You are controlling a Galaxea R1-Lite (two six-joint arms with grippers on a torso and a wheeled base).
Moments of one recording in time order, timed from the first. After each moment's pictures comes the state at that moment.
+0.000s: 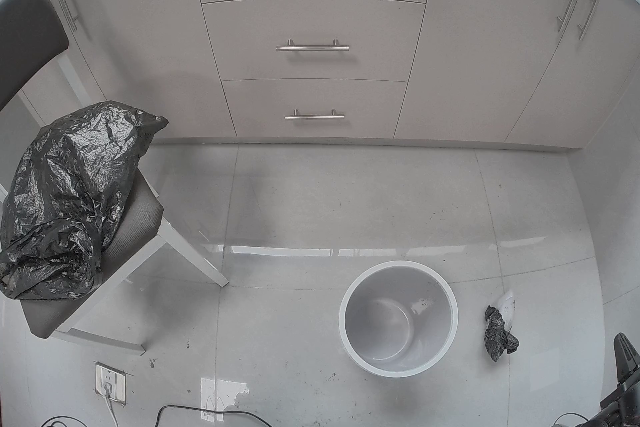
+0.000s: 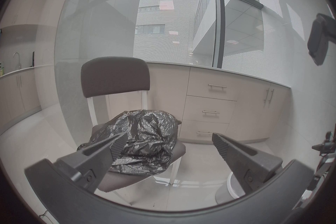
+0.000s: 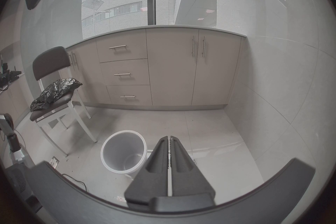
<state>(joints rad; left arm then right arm) -0.03 0.17 -0.36 0.00 0.08 -0.11 0.00 0.02 -0.02 -0.01 -0.02 0.00</state>
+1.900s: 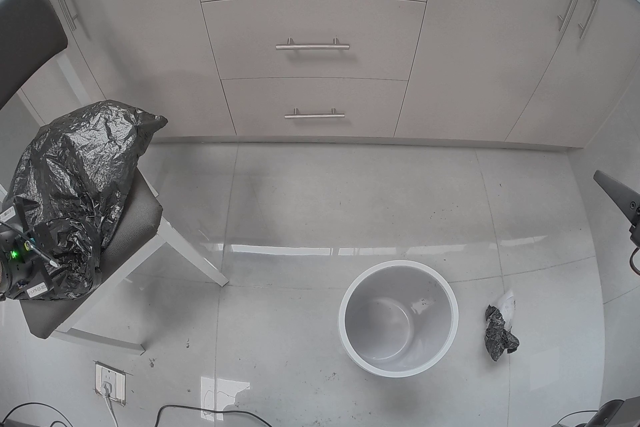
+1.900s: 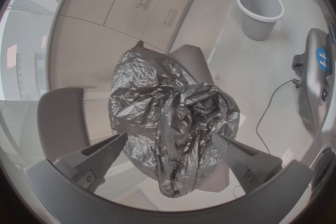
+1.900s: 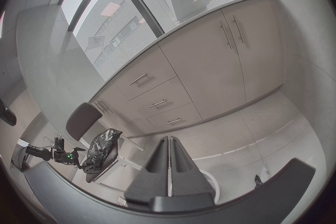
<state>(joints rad) 0.13 1.17 -0.62 -0.02 0.14 1.23 0.29 0.93 -0.46 -0.55 0.07 0.41</state>
